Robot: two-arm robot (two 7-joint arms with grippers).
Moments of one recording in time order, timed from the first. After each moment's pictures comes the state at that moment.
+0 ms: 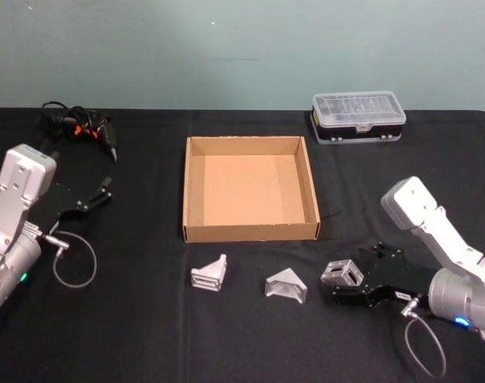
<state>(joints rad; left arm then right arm) -0.20 0.60 0.45 -1.41 -0.25 -0.12 0.03 0.15 0.72 -0.47 -1.69 0.36 0.42 0.36</state>
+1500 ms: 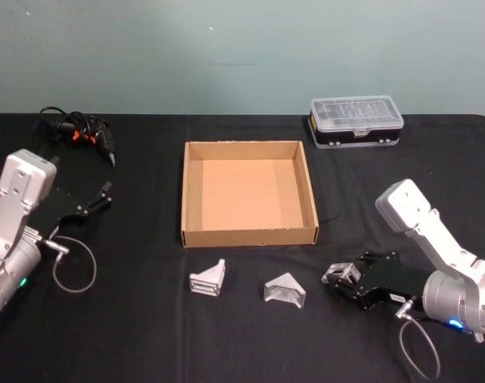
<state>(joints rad) -0.20 0.60 0.45 -1.41 -0.25 -0.12 0.03 0.16 0.69 -0.47 -1.67 0.34 0.43 0.37</state>
